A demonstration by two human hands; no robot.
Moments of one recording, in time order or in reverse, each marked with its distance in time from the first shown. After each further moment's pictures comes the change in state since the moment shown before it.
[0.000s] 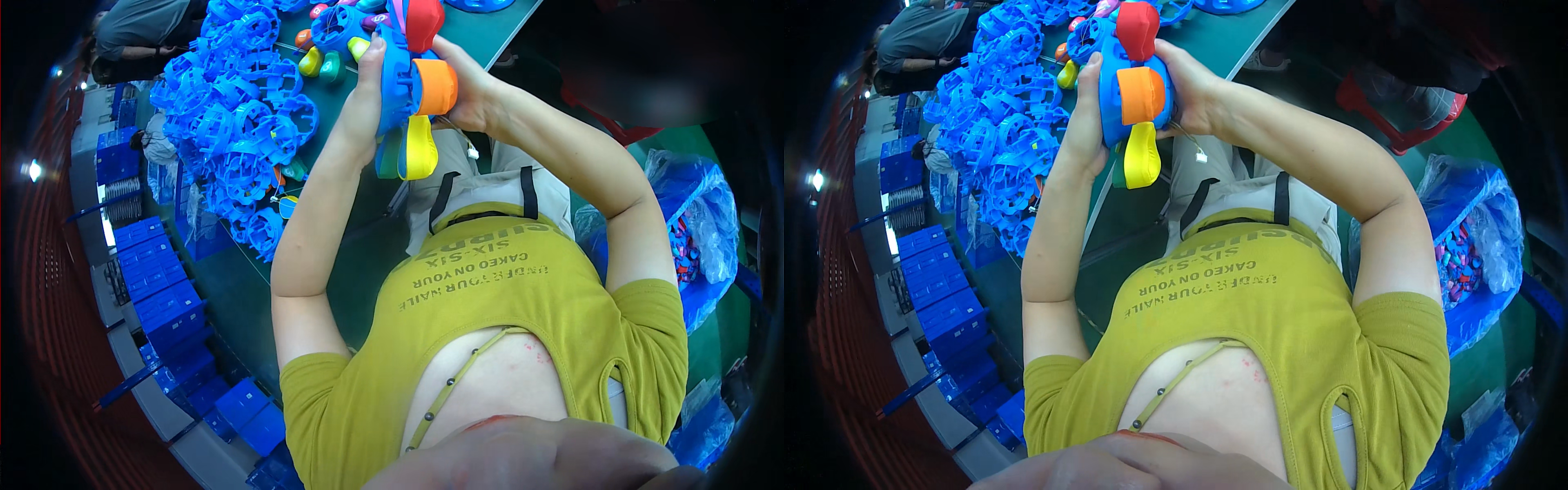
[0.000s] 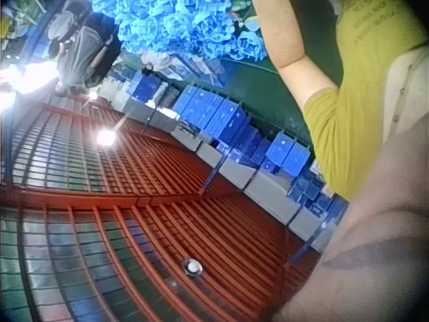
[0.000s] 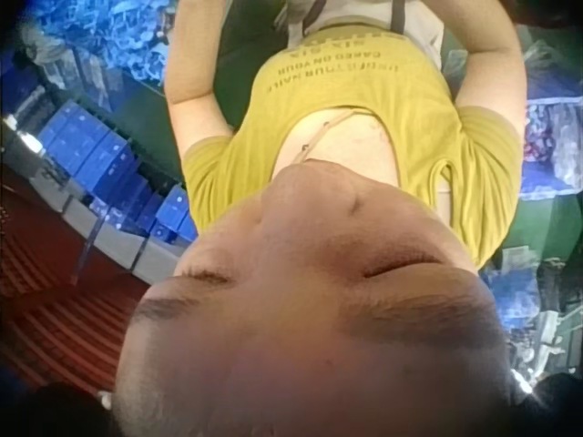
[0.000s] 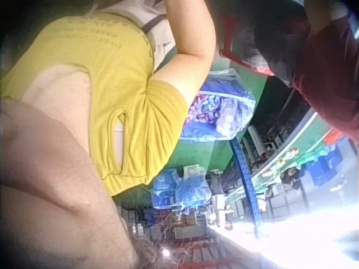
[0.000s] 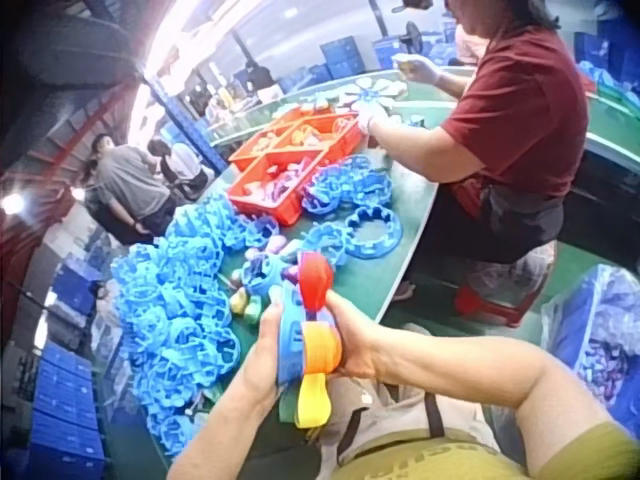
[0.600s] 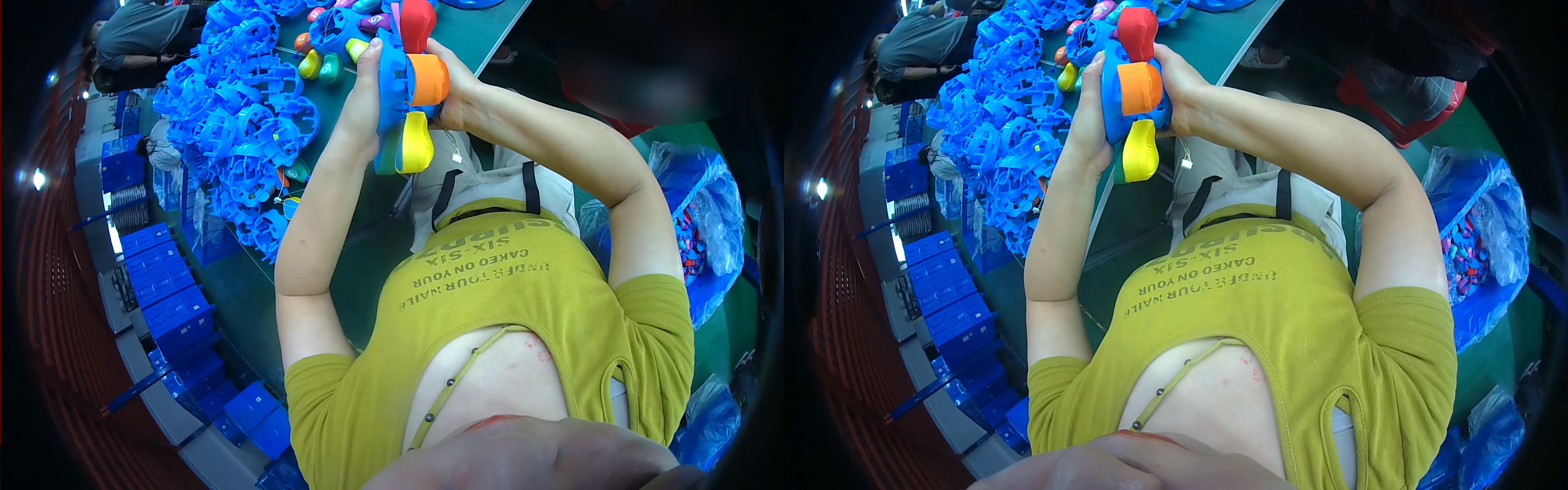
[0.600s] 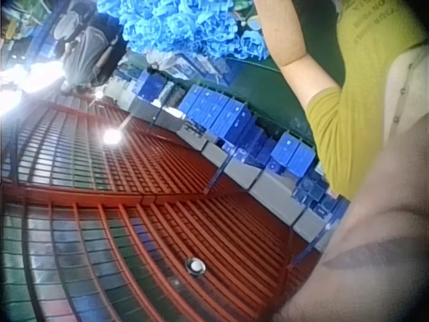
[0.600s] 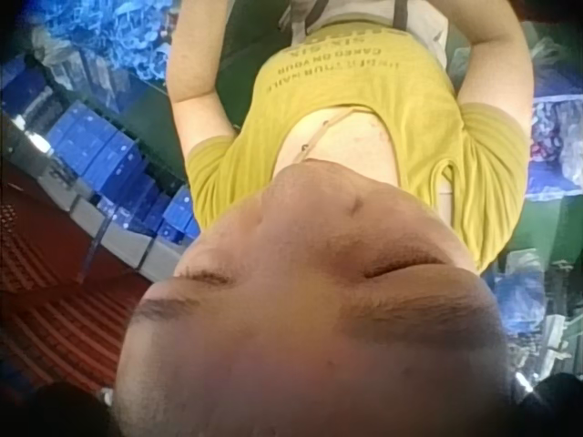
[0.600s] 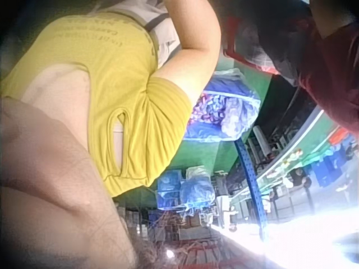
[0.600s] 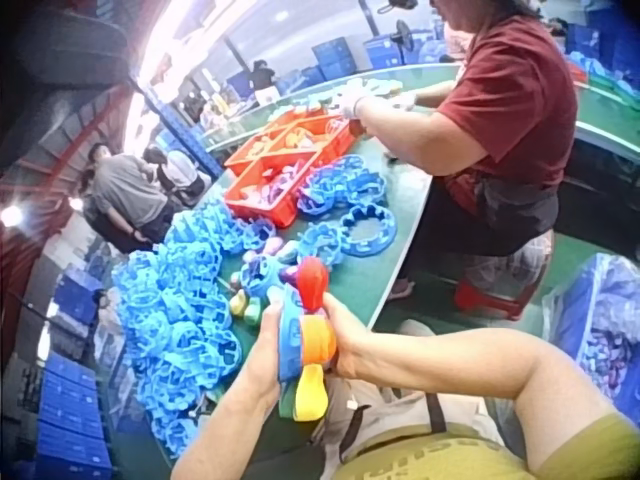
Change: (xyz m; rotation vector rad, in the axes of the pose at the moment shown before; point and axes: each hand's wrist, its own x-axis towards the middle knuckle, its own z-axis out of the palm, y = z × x) left_hand 0.009 -0.009 -0.003 -0.011 0.029 -0.066; right_hand 0.013 0.016 0.004 0.064 0.107 -0.046
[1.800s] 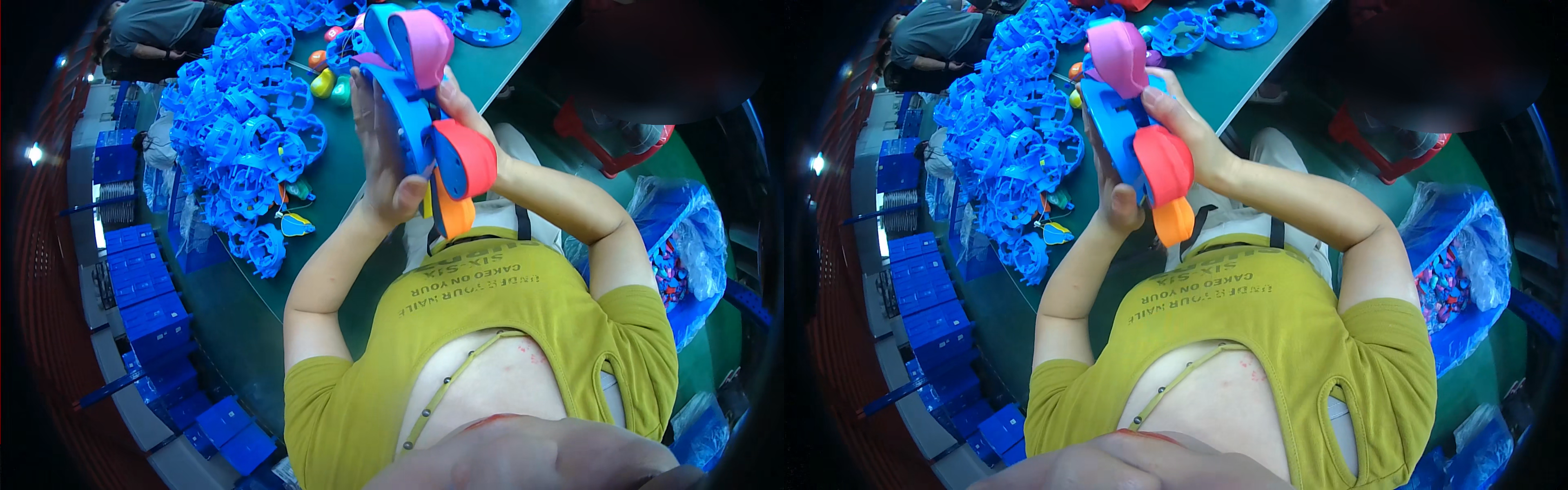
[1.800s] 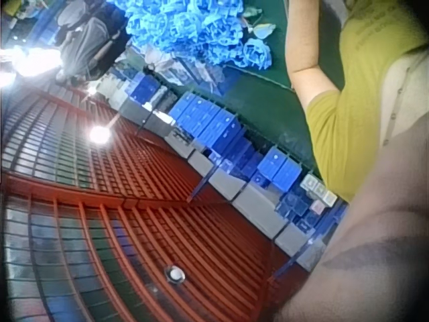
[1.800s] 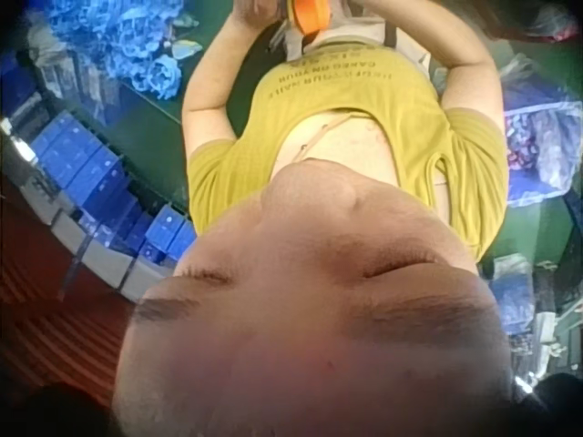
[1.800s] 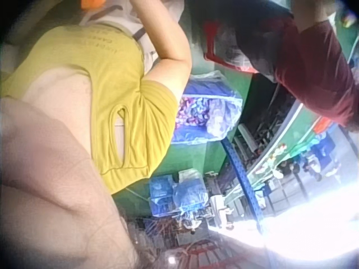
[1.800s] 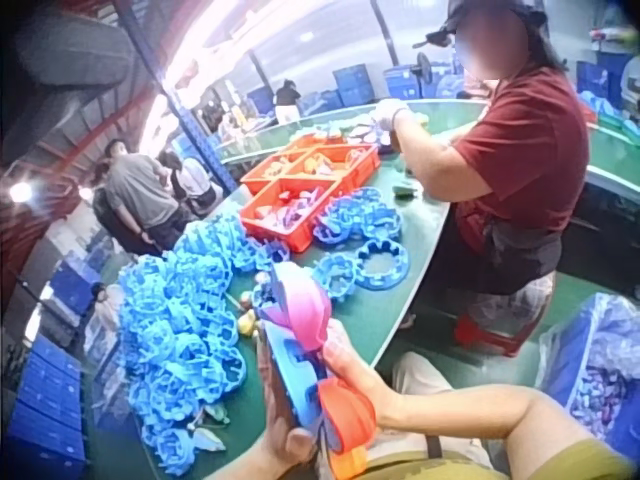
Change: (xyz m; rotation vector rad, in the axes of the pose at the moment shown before) left_hand -0.020 -0.031 -0.013 0.740 0.102 1.194; right_hand -0.023 0.013 -0.007 -0.012 -0.547 -0.568
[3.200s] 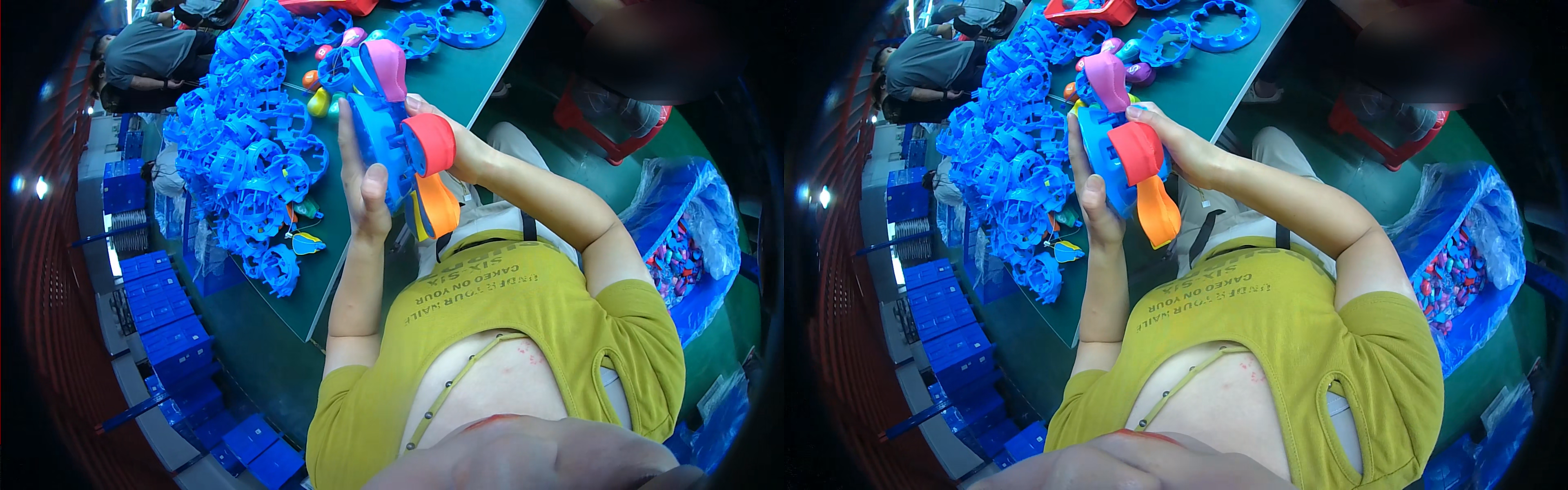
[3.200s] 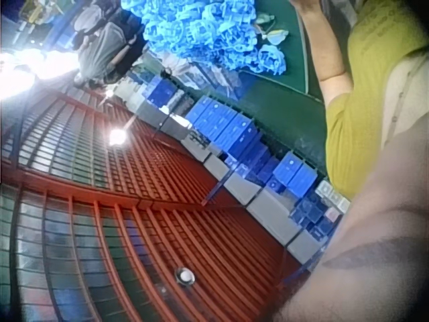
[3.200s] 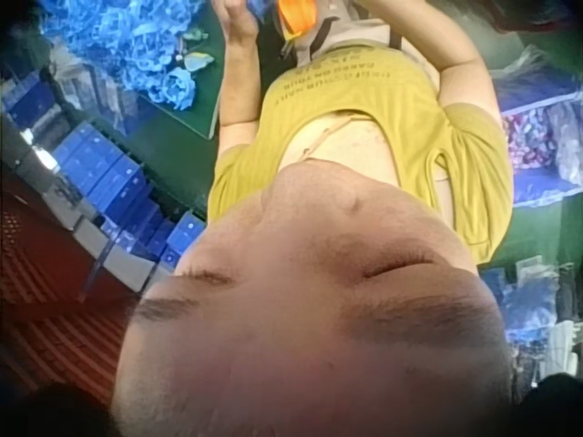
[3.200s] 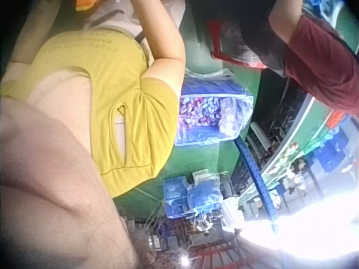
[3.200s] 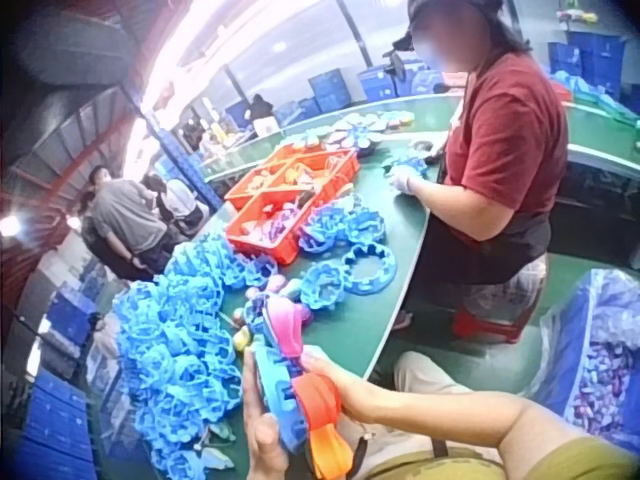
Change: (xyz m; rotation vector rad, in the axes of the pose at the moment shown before) left_hand -0.008 0.015 -0.008 -0.588 0.072 -0.509; right_hand 0.010 0.016 -0.016 -0.006 0.071 0.270
